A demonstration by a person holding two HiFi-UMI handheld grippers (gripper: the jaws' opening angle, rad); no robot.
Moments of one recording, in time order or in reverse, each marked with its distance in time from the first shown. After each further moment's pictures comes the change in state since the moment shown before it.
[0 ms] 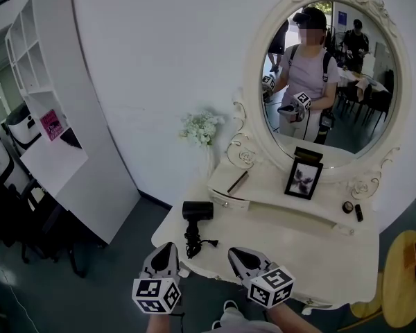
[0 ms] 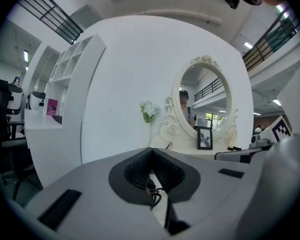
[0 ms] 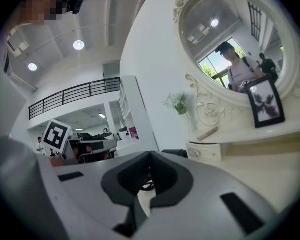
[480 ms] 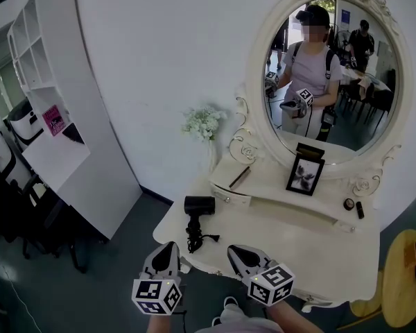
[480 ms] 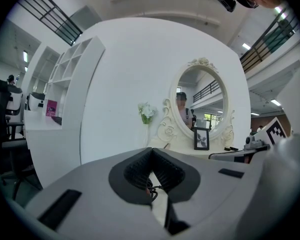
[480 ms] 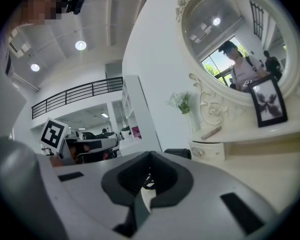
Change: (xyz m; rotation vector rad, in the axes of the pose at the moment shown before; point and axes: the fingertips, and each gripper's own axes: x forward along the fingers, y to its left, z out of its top) left arm -0.016 -0.007 0.001 0.008 -0.015 -0.012; right arm -0.001 0.010 -0.003 -0.009 0.004 0.028
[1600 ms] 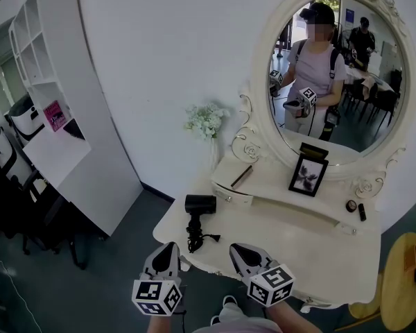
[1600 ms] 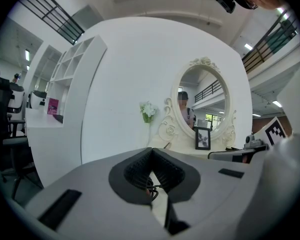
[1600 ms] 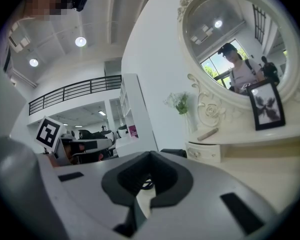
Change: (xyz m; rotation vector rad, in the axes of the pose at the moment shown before) left arm 0.002 0.001 -0.007 -0.019 0.006 0.015; right arm 0.003 -0.010 0.000 -0.022 0.011 -0.034
